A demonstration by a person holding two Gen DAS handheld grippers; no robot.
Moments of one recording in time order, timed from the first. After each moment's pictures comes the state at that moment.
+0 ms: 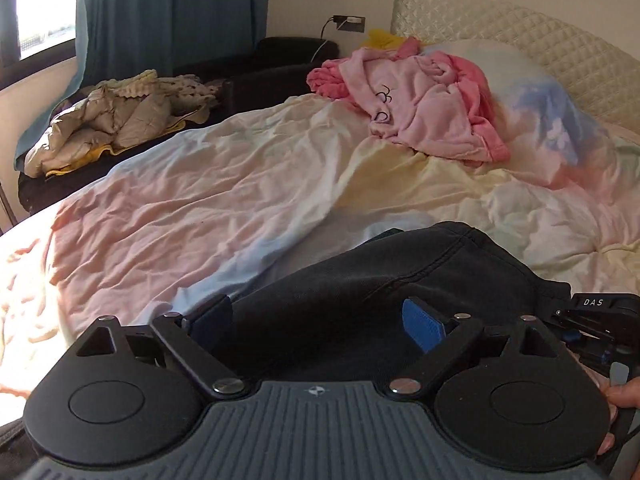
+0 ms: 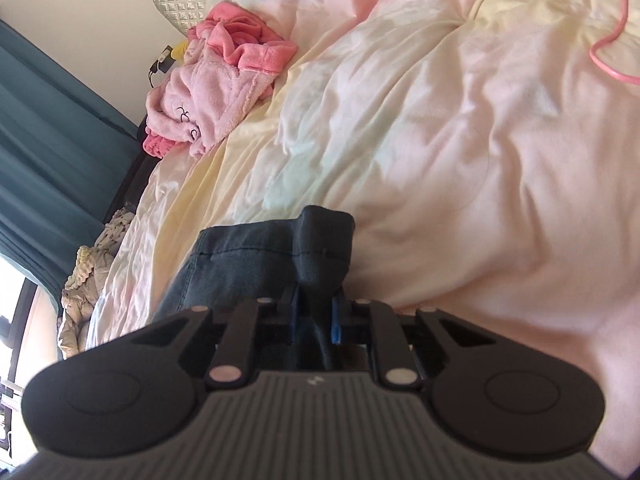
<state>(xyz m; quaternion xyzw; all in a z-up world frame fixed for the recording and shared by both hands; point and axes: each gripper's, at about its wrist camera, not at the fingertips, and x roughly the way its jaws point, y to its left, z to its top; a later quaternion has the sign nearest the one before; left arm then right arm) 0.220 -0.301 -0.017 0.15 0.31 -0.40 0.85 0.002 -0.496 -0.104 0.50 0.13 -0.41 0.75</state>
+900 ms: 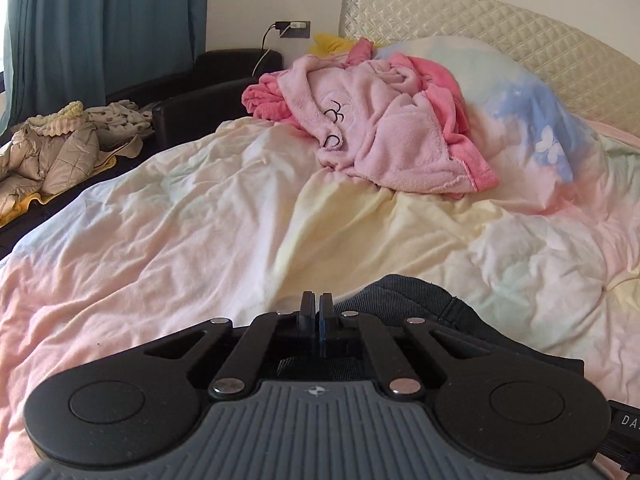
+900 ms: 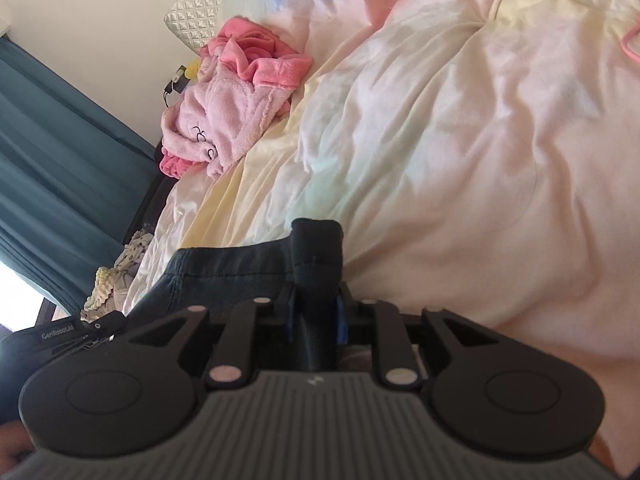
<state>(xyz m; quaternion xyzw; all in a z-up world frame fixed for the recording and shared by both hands) 0.290 -0.405 -0.021 0.14 0.28 -0.44 0.84 0.014 -0.504 -0.106 0.49 0.08 -0.40 0.77</state>
